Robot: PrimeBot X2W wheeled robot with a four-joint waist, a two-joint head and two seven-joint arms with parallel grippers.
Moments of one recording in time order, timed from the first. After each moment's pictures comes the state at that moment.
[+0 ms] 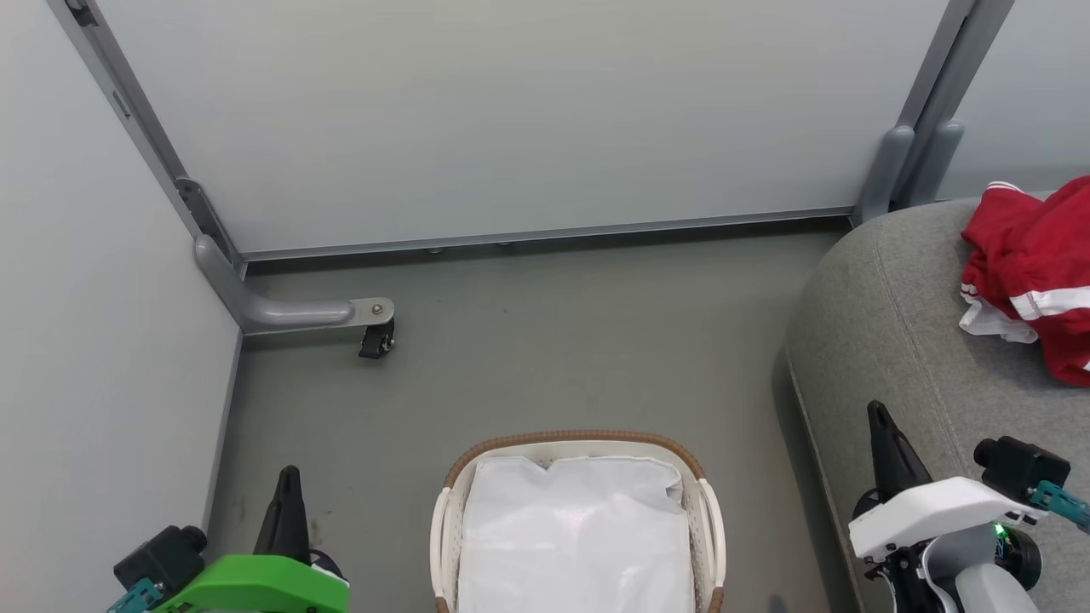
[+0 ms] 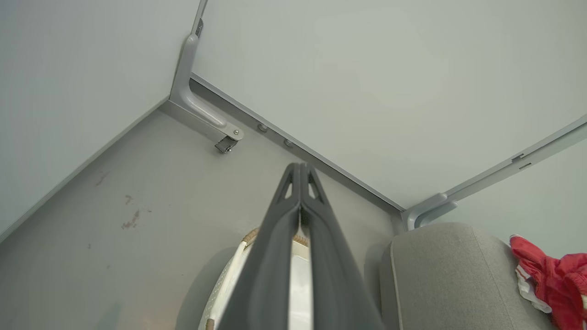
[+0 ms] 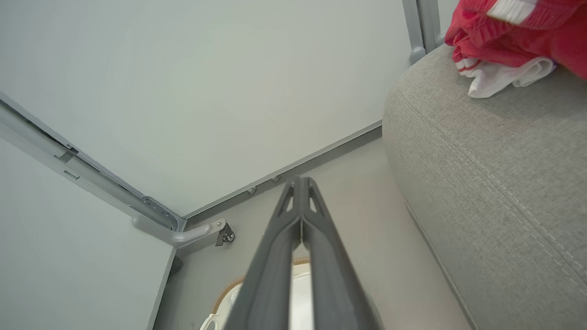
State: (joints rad) left arm -0.01 0.05 -0.06 0.33 -0.75 -0.10 -0.15; right arm -0.12 -0.04 -0.06 0.36 0.57 0.13 -0.15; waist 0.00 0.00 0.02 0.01
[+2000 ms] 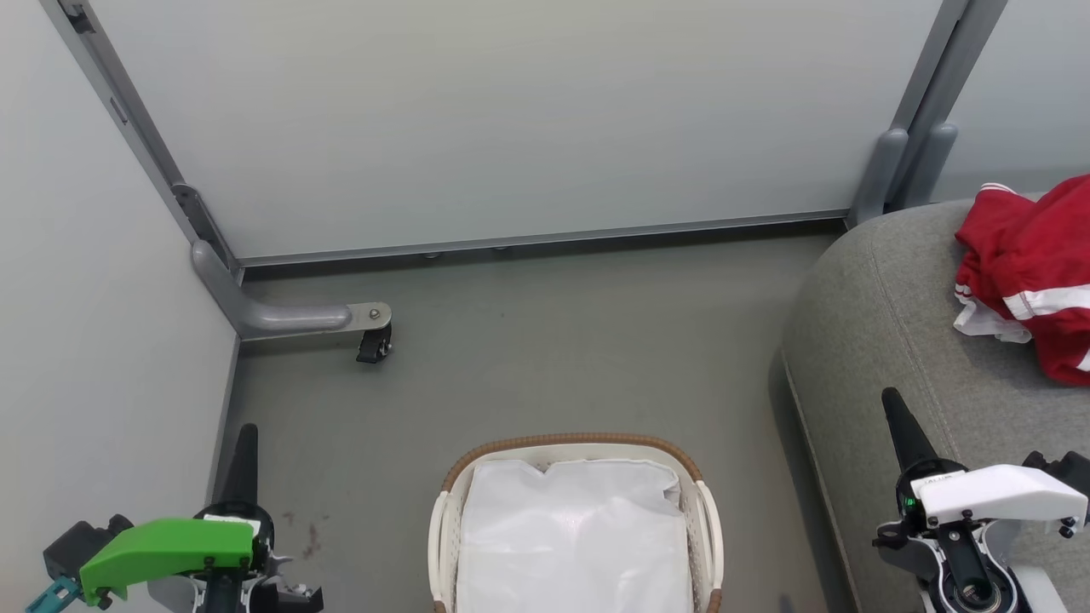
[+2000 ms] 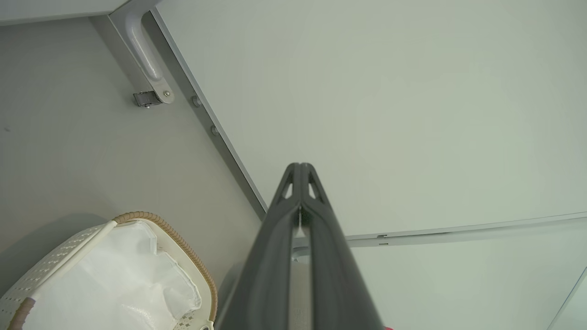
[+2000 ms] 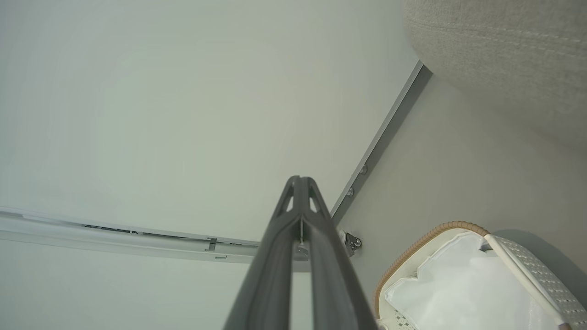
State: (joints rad) left arm -0.07 0.05 0.06 0.27 -1.34 -0.12 0.03; right arm -0.12 -0.04 -0.10 0.28 1.29 0.13 0.04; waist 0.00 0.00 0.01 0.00
